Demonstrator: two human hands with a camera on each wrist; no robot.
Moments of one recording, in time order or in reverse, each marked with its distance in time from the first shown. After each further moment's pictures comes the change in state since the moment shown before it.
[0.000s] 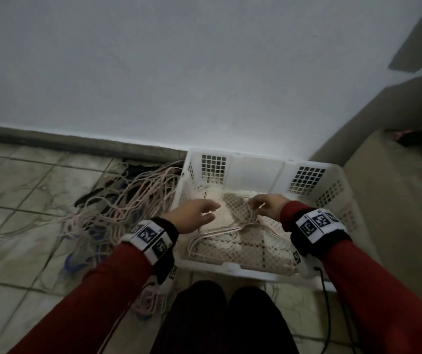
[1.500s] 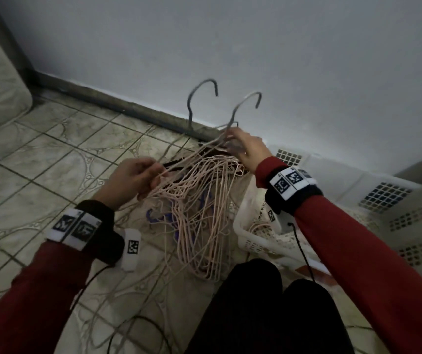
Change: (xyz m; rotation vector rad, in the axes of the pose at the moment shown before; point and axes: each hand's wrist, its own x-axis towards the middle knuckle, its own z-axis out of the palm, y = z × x) left_hand -0.223 -0.116 -0.071 -0.634 0.729 -0.147; right_hand 0.020 -0.244 0.023 0.089 0.402 -0.746
